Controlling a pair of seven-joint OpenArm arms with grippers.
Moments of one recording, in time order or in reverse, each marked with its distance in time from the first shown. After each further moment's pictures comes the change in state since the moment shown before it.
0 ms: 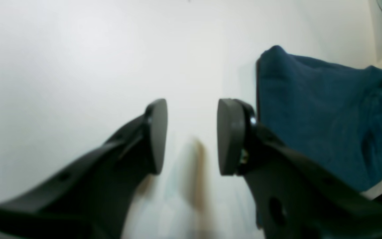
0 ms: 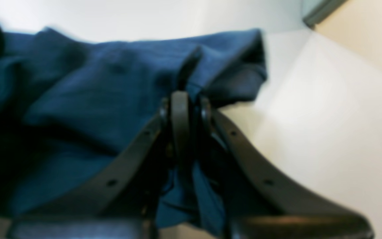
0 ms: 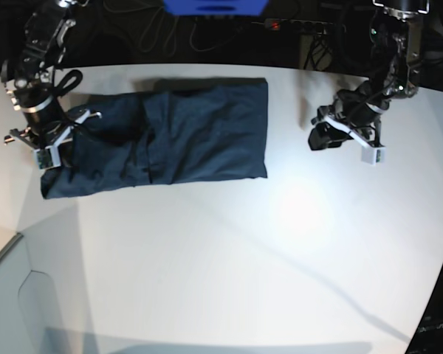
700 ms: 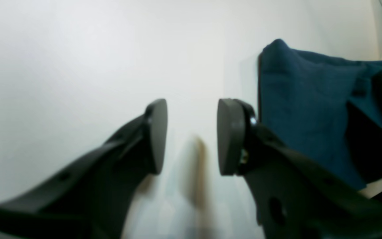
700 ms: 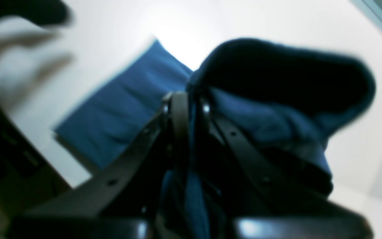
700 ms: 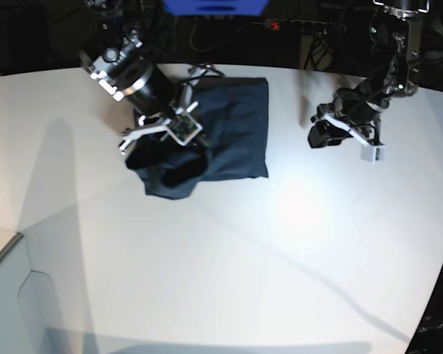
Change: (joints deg) left arm 0.4 -0.1 0.0 0.0 0.0 0.0 0.2; right arm -10.4 -2.0 -36.2 11.5 -6.3 0.0 0.1
